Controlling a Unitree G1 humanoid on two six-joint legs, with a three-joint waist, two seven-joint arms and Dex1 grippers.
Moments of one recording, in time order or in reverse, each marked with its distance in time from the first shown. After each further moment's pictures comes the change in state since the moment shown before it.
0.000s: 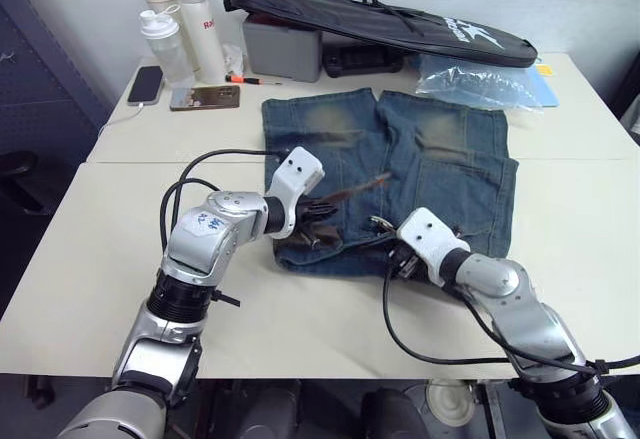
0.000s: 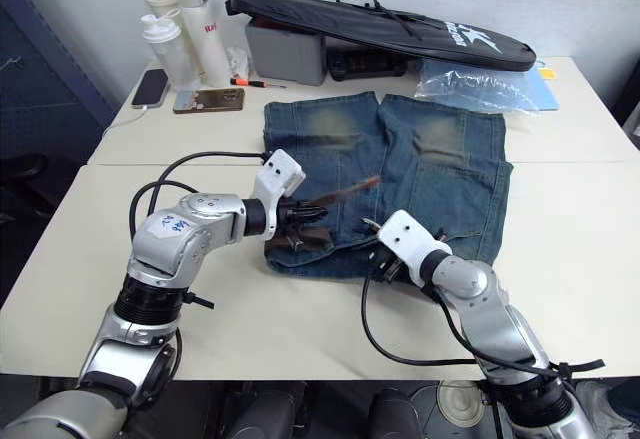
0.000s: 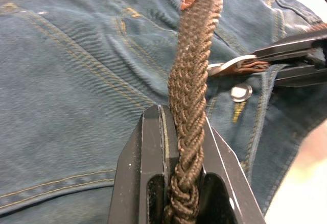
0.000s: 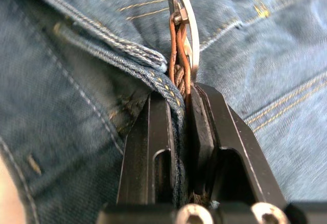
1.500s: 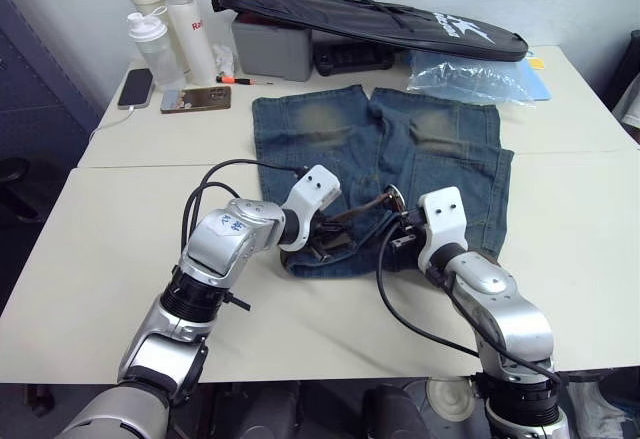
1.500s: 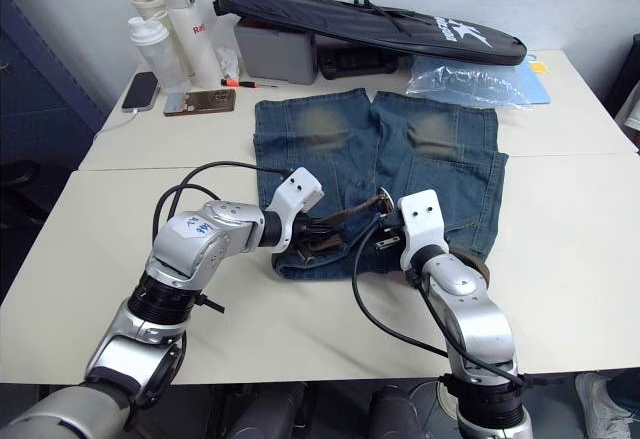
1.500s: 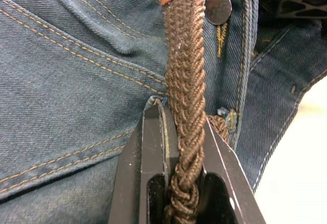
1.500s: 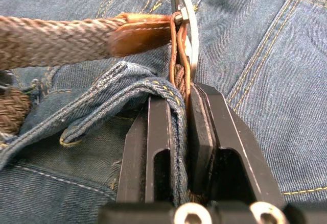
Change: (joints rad) left arm -0.023 -0.018 -0.107 0.024 -0.010 0.075 0.023; right arm 0.004 0.293 -0.144 -0.053 0.147 0.132 -0.291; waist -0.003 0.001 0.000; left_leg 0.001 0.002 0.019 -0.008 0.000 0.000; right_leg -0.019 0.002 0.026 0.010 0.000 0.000
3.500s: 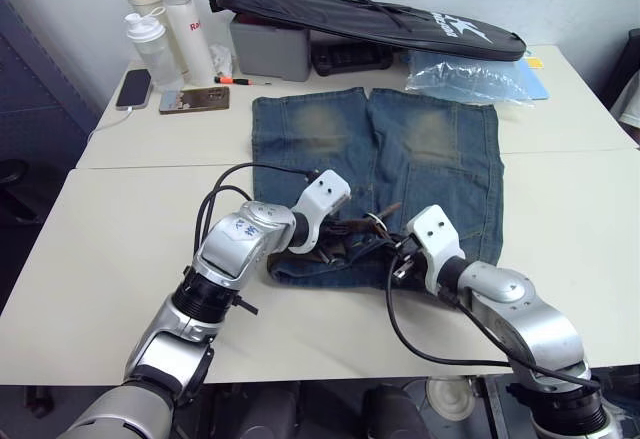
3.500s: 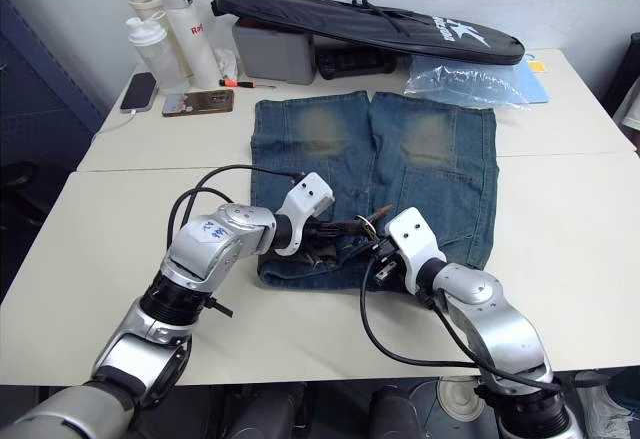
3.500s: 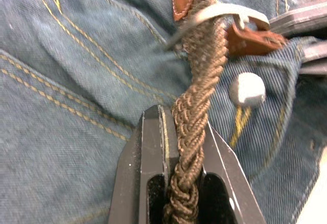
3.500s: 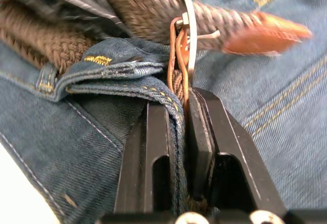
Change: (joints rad) left arm -0.018 -0.047 -0.062 0.077 0.036 -0.083 0.000; right arm 0.020 -0.314 0.126 -0.015 0.093 -0.079 0.271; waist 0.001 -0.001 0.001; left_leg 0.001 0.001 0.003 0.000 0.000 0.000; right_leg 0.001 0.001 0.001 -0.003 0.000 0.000
